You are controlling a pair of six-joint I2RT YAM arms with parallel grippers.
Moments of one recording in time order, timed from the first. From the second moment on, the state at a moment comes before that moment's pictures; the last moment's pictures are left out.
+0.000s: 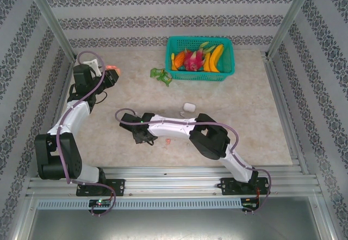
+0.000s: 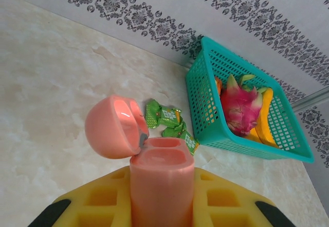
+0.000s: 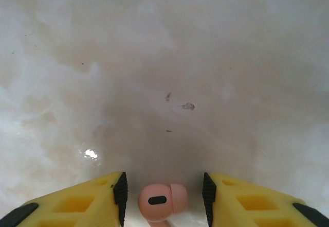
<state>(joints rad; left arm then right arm) 0.12 1.43 0.98 0.04 0.47 -0.47 1.13 2.27 1.77 -0.82 0.17 0.87</state>
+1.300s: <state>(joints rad) 0.13 1.43 0.95 0.09 0.47 -0.51 1.16 2.28 1.79 -0.86 0.23 0.92</state>
